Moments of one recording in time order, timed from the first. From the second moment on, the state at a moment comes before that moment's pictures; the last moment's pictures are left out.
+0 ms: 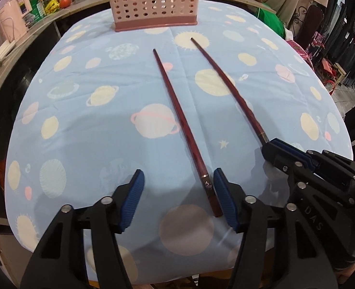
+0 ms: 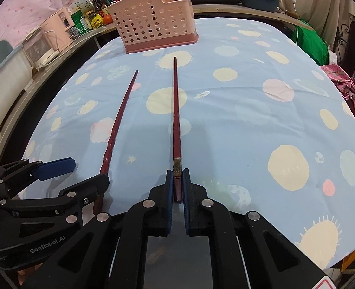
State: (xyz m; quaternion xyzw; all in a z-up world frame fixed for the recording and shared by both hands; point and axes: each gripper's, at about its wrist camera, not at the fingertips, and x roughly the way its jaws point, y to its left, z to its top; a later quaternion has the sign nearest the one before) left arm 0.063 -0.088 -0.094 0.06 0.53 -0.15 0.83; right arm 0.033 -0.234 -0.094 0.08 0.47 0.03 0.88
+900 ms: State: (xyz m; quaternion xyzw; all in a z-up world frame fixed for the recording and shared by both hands) left arm 0.072 -0.062 -0.051 0.02 0.49 -0.14 0.86; right arm 0.035 -0.231 -0.050 0.09 0.43 0.05 0.90
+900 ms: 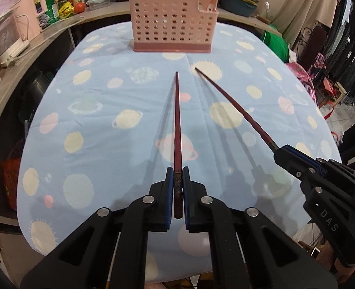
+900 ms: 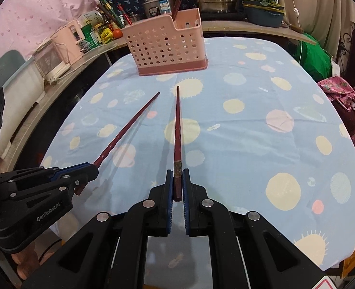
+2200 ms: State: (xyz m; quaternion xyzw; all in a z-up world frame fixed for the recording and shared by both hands) left arm 0.208 -0.032 0.158 -0.06 0.29 -0.13 0.95; right arm 0.155 -0.277 0.126 0.16 0.24 0.07 0.96
